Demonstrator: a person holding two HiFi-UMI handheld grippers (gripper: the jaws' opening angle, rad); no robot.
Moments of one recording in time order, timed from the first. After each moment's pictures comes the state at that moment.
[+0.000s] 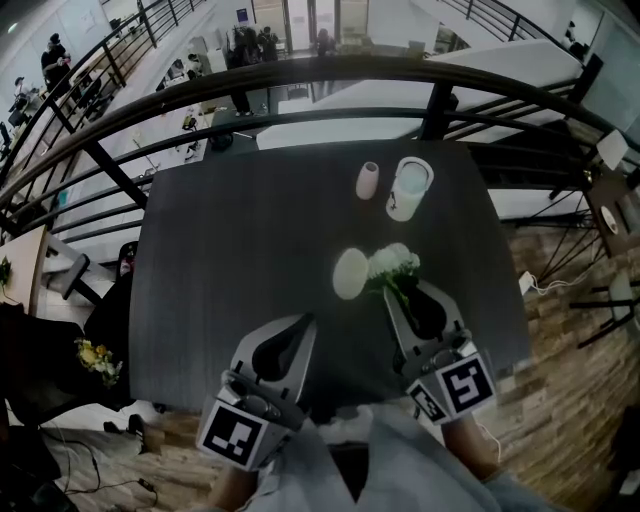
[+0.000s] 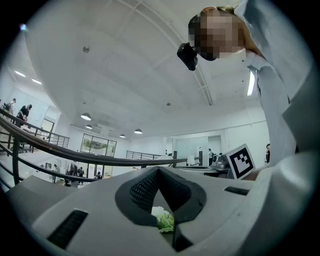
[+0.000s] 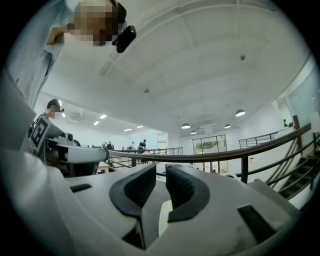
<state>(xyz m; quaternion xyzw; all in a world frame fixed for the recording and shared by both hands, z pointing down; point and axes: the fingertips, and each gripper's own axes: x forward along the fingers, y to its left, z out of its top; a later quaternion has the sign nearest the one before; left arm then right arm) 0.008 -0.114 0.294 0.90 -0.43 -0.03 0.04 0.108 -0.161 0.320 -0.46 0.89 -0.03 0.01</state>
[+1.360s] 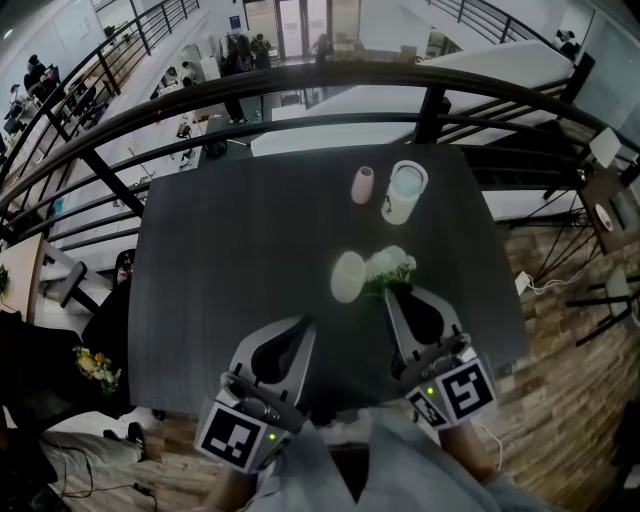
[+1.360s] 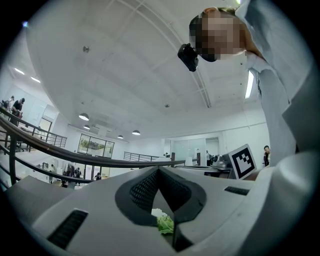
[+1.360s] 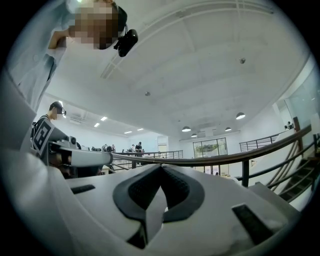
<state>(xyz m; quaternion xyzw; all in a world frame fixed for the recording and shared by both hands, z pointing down) 0.007 -0.110 0.288 0.91 -0.42 -0.05 0.04 0.103 -0.150 0.308 -0.46 0.89 -0.02 0.02</state>
